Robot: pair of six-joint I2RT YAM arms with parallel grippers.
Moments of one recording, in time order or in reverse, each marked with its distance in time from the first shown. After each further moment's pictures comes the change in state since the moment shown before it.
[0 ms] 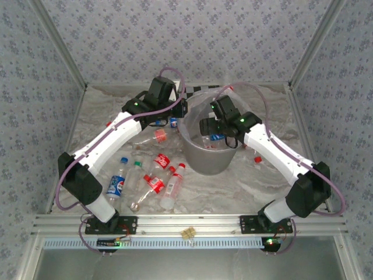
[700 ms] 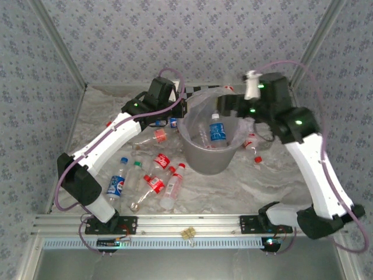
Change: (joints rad) left arm -0.002 -0.008 -0.011 0.006 -0.011 -0.008; right arm -0.217 -0.239 0.356 -0.199 -0.308 -0.042
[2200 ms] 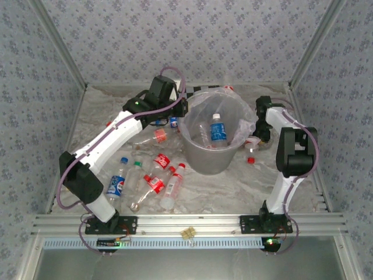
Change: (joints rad) left arm 0.003 0.026 0.033 -0.015 0.019 0.013; right arm -0.401 0.641 -0.360 0.087 0.055 -0.179
